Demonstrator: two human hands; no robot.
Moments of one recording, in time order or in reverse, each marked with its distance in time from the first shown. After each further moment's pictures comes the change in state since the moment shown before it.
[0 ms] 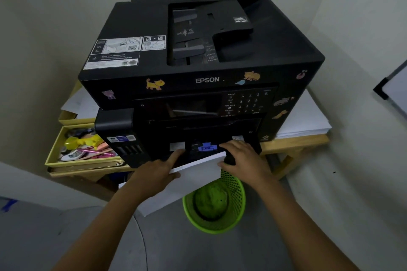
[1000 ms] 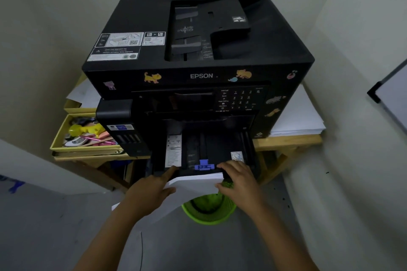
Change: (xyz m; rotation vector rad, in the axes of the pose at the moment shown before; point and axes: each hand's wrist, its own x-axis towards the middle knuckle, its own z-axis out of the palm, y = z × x) left_hand -0.061 0.041 0.029 -0.064 -0.038 -0.120; right_hand -0.081 -0.001 0.027 0.121 0.003 0.005
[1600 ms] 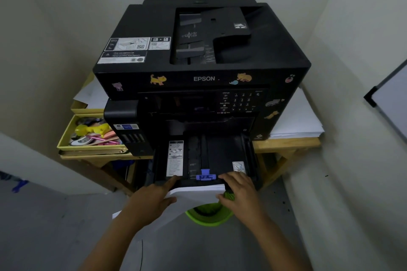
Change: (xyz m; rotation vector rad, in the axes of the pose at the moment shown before) left_hand -0.031 0.018 -0.003 0.099 -0.029 -0.009; right_hand -0.034 -0.009 0.007 -0.003 0.065 -0.026
